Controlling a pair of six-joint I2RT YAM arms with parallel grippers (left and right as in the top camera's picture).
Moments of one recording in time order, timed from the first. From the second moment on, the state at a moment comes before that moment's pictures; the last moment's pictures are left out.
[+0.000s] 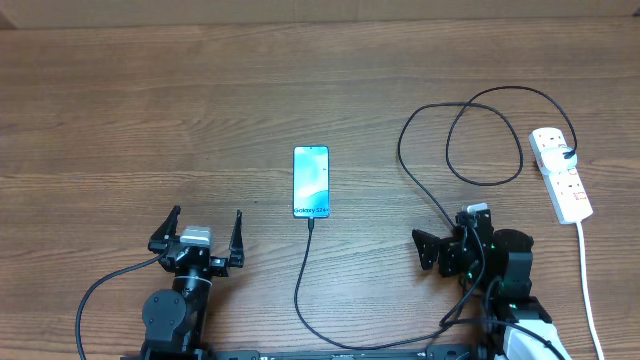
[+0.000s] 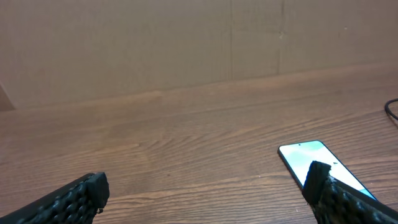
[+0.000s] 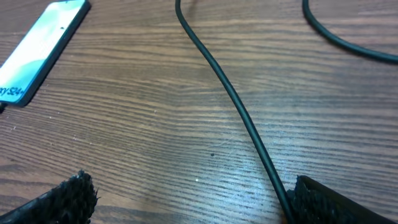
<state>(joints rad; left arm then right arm) -0.10 0.02 0.01 -0.08 -0.02 0.07 -0.03 0.94 0.05 0.19 -0.38 0.01</state>
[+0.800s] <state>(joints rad) -0.10 0.02 0.01 -0.08 -0.02 0.07 -0.03 0.64 0.02 0.00 -0.37 0.01</state>
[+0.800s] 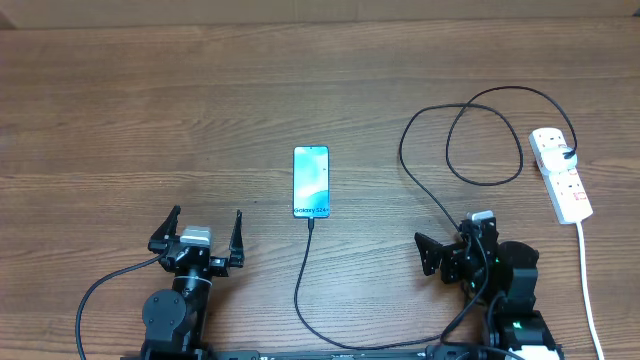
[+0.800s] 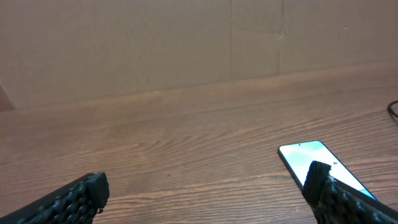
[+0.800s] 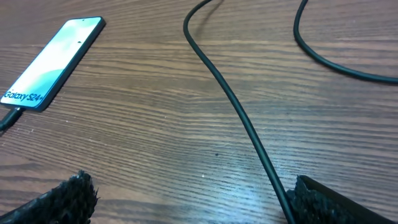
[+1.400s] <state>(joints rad) -0.10 0.02 0.01 -0.08 -0.02 0.07 -0.03 0.43 0.02 0.00 -0.41 0.02</state>
